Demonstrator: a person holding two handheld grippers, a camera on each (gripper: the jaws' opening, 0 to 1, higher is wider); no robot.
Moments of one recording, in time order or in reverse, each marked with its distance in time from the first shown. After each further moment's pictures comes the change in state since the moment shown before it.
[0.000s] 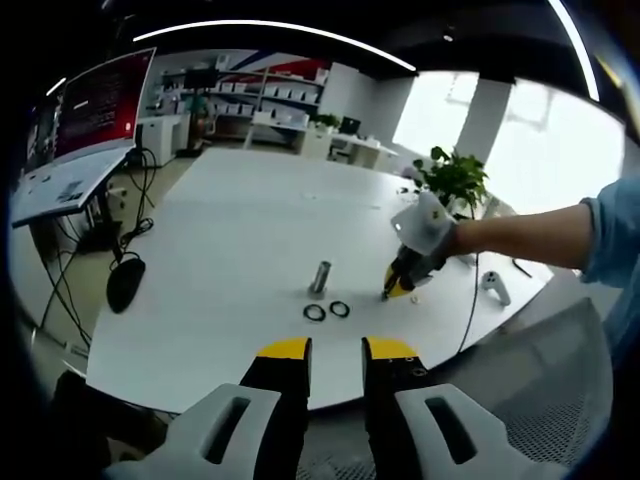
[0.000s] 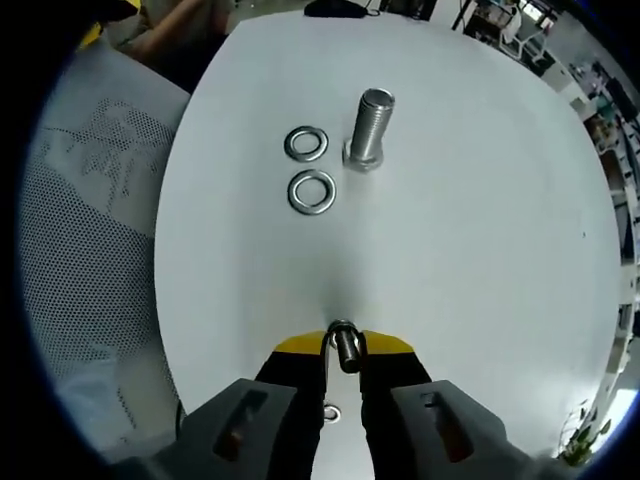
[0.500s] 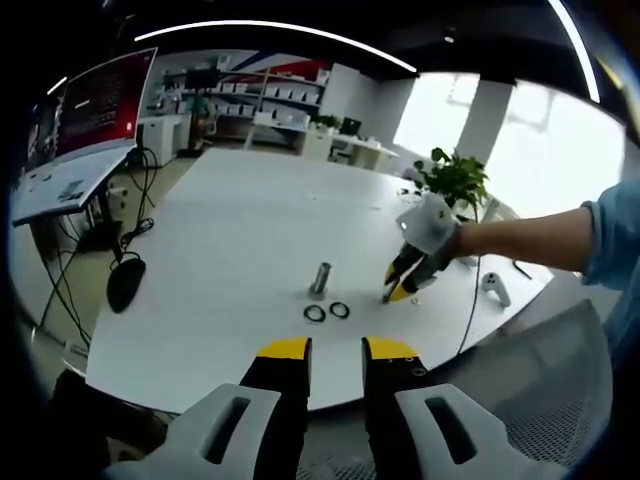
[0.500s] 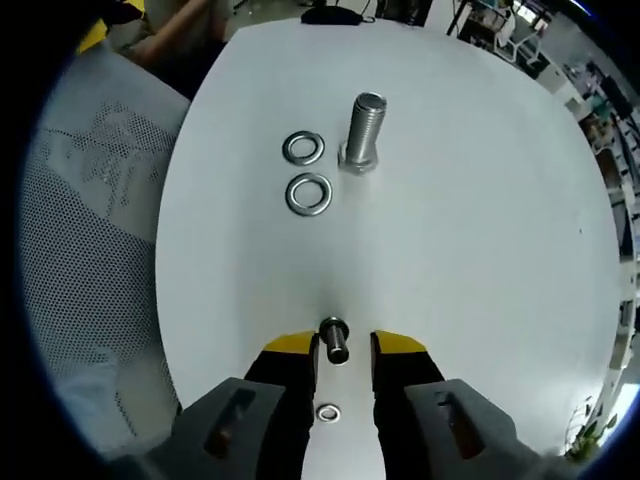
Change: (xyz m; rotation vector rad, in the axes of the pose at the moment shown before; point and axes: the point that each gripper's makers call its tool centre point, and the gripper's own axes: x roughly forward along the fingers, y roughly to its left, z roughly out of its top) left arm 0.000 0.000 0.001 -0.004 -0.004 0.000; right arm -0.009 -0.003 -0.005 0.035 -0.059 -0.007
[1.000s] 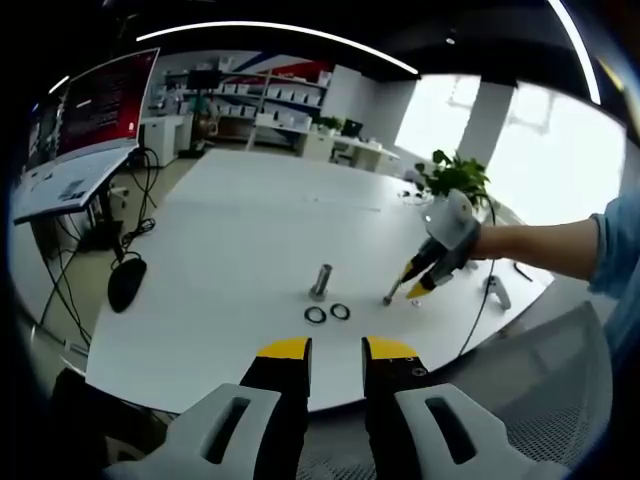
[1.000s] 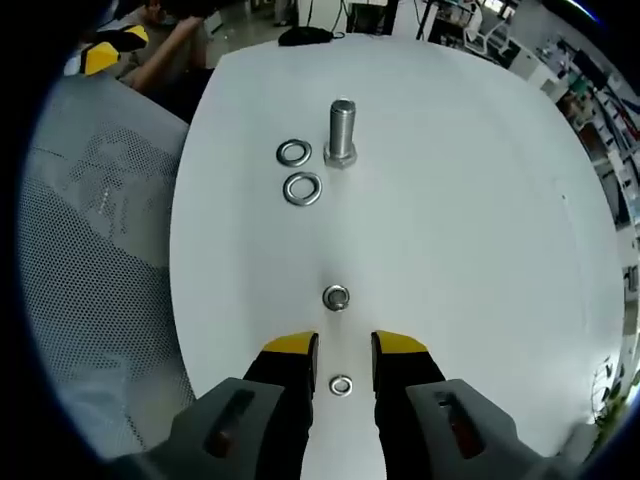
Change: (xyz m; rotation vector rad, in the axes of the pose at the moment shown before) left arm 0.000 0.000 0.001 -0.007 -0.009 0.004; right arm -0.020 0.001 -0.024 0.122 -0.062 -0.017
